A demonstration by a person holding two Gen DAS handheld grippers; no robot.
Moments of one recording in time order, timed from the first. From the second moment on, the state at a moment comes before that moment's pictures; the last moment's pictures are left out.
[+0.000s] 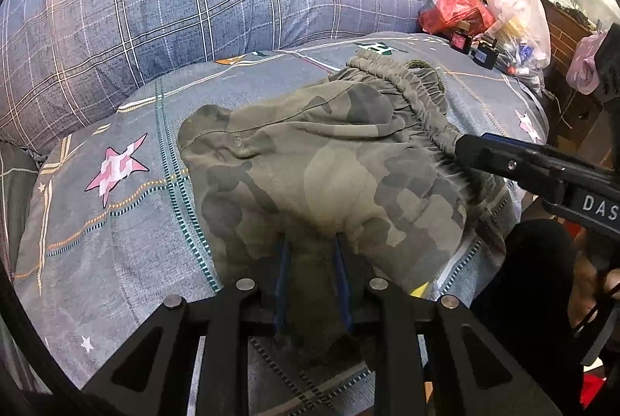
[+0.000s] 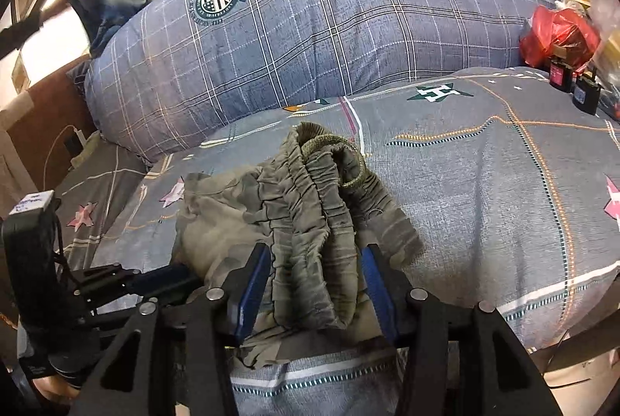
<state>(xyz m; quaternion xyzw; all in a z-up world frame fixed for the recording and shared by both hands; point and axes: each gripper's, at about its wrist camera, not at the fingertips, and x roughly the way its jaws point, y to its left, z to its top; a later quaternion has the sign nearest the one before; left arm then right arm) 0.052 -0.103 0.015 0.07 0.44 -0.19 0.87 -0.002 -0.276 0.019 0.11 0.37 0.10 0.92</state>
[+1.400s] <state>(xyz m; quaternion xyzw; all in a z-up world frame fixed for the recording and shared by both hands) 0.096 -0.085 0.057 -0.07 0.42 -0.25 0.87 0.029 -0.281 0.016 0.15 0.37 0.08 0.91</state>
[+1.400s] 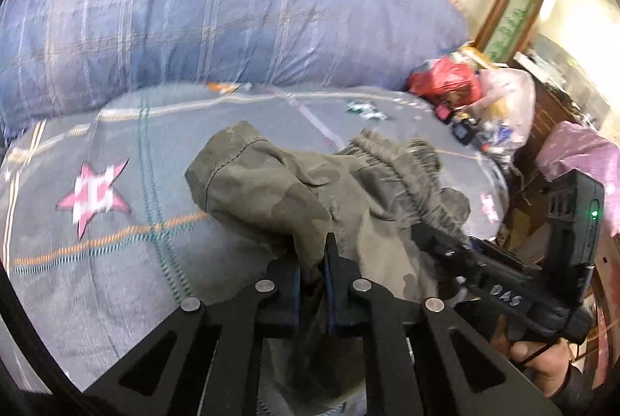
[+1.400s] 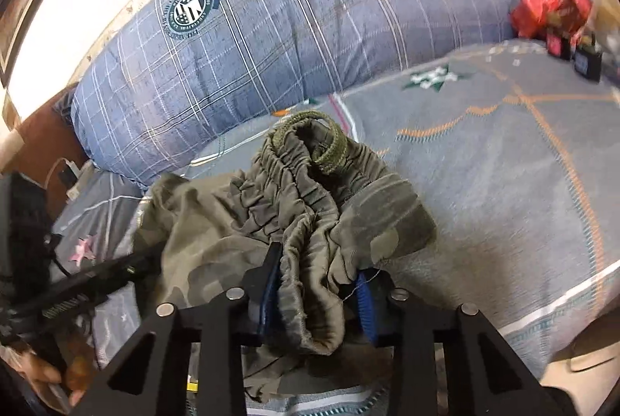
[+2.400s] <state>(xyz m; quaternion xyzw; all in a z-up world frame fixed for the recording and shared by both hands) 0.195 0.064 0.043 -0.02 0.43 -0.06 0.90 0.148 -0.141 0.028 0.15 0.36 0.20 0.90</state>
